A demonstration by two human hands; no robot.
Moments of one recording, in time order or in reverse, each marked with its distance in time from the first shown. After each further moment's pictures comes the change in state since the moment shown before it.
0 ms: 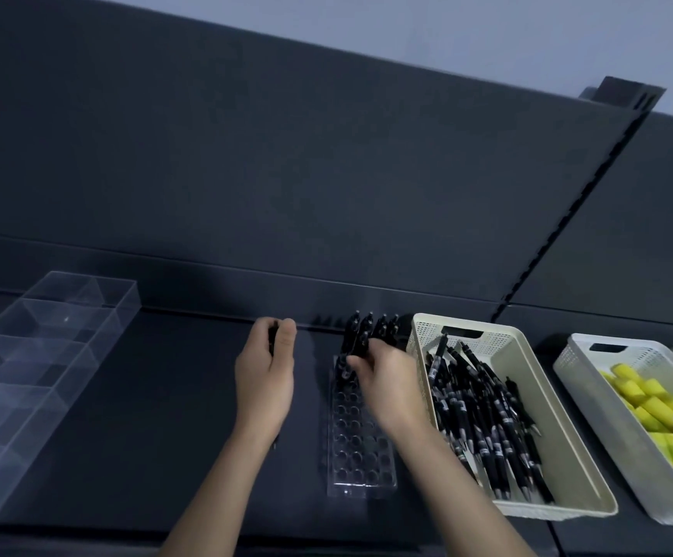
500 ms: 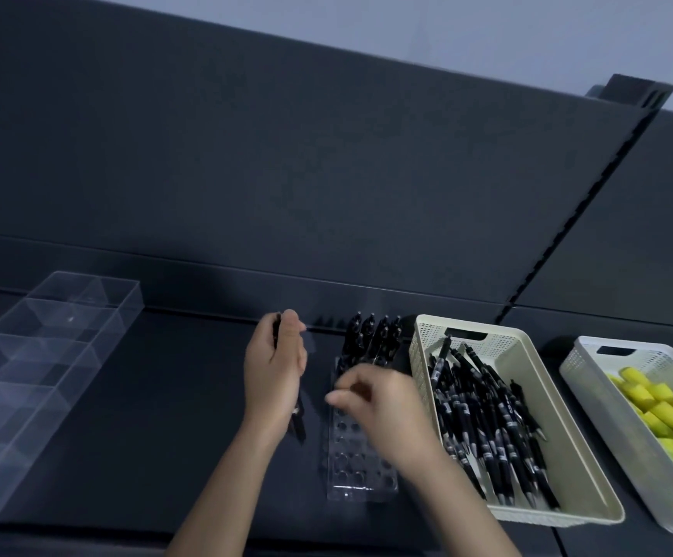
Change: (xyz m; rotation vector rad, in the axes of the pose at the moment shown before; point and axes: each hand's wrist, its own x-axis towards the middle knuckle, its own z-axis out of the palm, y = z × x) left_hand 0.002 0.012 0.012 -0.225 -0.008 -0.042; right_hand -0.027 -0.005 -0.013 0.219 -0.228 -0.072
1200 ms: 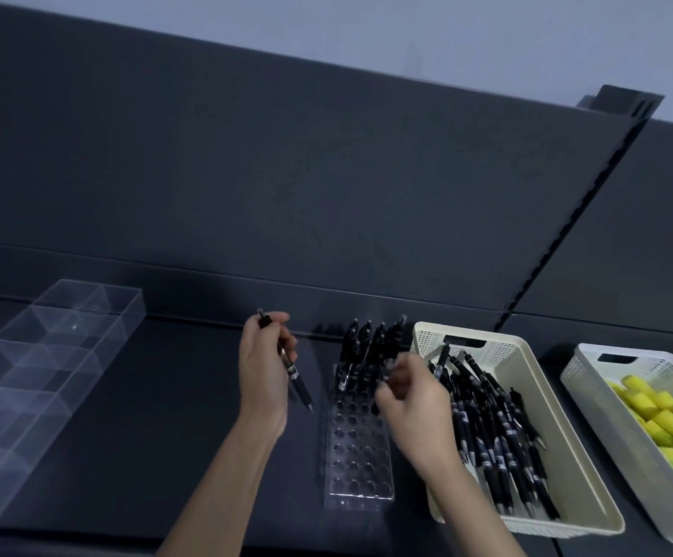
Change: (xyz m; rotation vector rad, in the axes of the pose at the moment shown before) left_hand 0.011 0.001 0.003 -0.282 0.141 -0.160; right_hand 0.000 0.024 -0.014 0.019 0.302 0.079
